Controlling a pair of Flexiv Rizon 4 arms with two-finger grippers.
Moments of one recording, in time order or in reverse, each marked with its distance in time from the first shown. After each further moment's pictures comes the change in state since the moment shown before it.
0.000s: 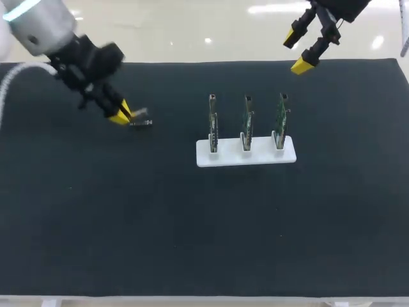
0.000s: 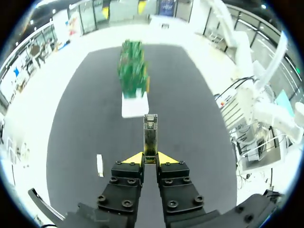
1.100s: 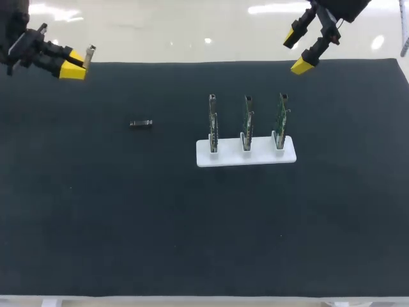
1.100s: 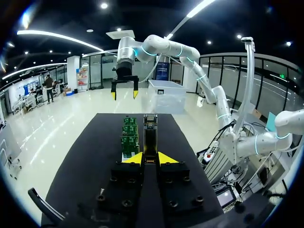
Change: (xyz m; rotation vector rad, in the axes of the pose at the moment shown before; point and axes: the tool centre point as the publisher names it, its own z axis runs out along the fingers) left arm -0.034 -0.033 -0.118 -0.006 -0.589 -0.012; right arm 0.000 0.000 0.000 0.000 0.000 0.000
